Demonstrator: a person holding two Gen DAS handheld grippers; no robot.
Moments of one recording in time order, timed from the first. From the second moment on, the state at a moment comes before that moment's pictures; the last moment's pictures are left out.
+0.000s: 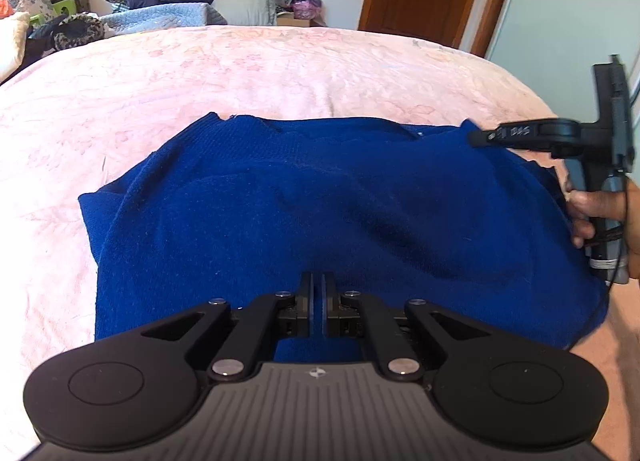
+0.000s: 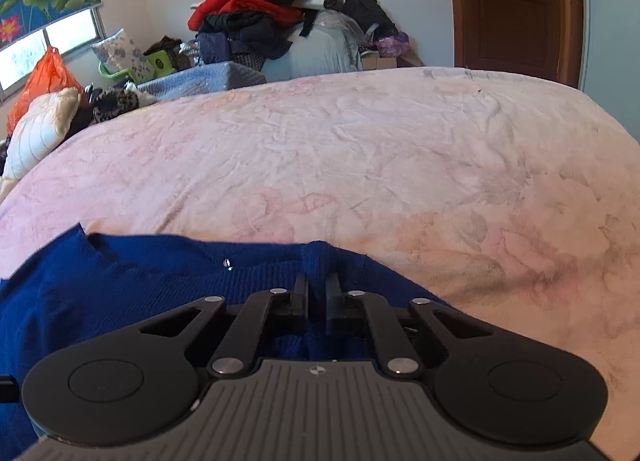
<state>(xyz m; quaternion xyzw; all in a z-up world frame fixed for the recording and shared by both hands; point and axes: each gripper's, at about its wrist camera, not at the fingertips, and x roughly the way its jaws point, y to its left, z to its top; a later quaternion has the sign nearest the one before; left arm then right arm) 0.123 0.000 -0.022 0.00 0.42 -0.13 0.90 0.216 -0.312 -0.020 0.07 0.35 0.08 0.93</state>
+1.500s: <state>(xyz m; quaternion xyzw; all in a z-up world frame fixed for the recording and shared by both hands) 0.070 -0.016 -0.040 0.10 0.37 -0.06 0.92 0.025 -0.251 -0.029 -0.06 0.35 0.01 0.93</state>
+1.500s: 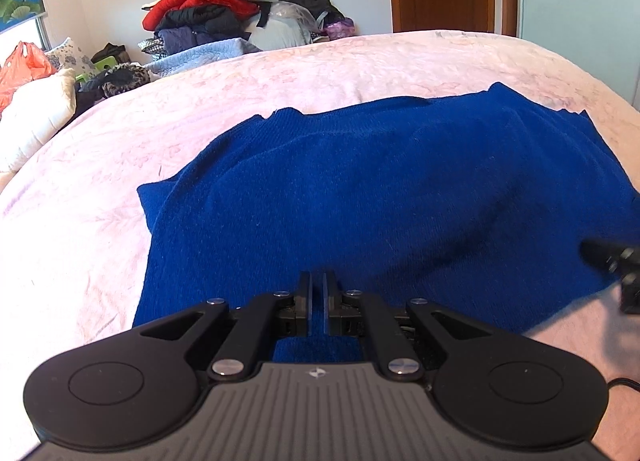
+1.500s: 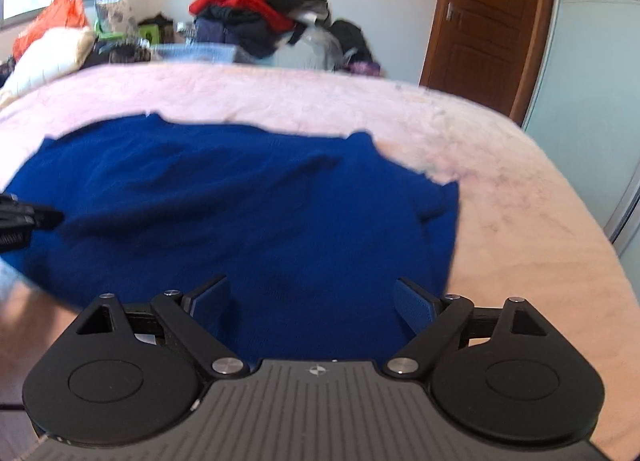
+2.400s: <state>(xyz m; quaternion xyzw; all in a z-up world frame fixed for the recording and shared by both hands) 0.031 -0.033 -0.069 0.17 0.28 -0.03 0.94 0.015 -0.266 -0.051 -0.01 0.33 0.00 0.94</state>
